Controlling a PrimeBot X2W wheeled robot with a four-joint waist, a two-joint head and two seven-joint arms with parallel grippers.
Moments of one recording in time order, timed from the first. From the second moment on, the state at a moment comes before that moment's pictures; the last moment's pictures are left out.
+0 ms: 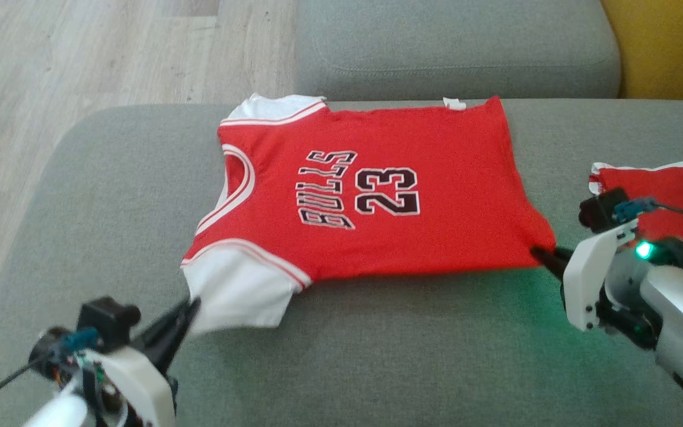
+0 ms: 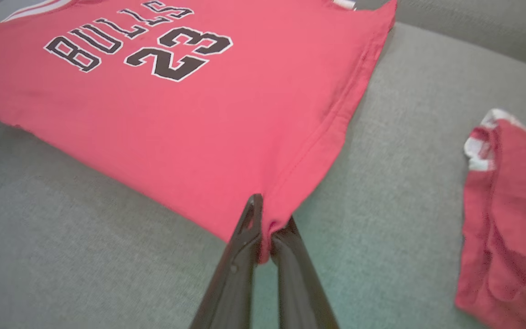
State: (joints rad) left arm -0.17 0.62 -0.63 0.12 -0.66 -0.08 0.13; right arm -0.64 -0.57 1.03 0.68 0.93 0.13 0.23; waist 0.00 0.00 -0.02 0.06
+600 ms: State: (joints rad) left arm -0.21 0.65 -0.61 -0.02 -0.68 -0.02 0.21; right arm -0.65 -0.63 1.05 0.58 1.02 0.13 0.26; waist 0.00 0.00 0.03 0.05
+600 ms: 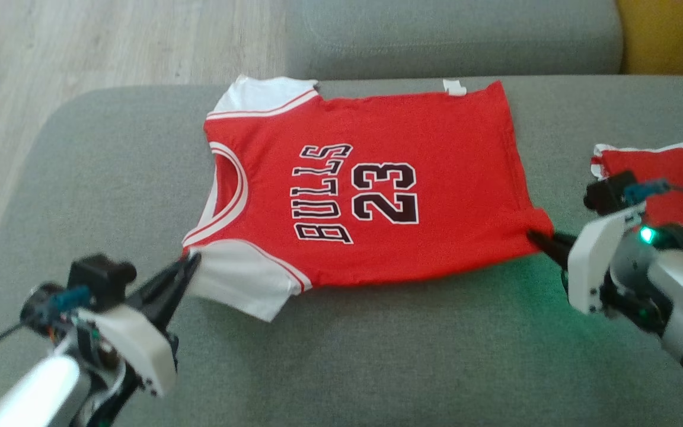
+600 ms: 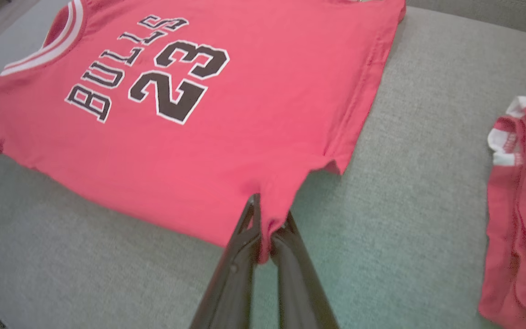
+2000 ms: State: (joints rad) left arm -0.92 0.36 -0.58 0.69 -0.60 0.03 -0.19; right arm -1.04 -0.39 0.88 0.94 1.02 0.13 -0.15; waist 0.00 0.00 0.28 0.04
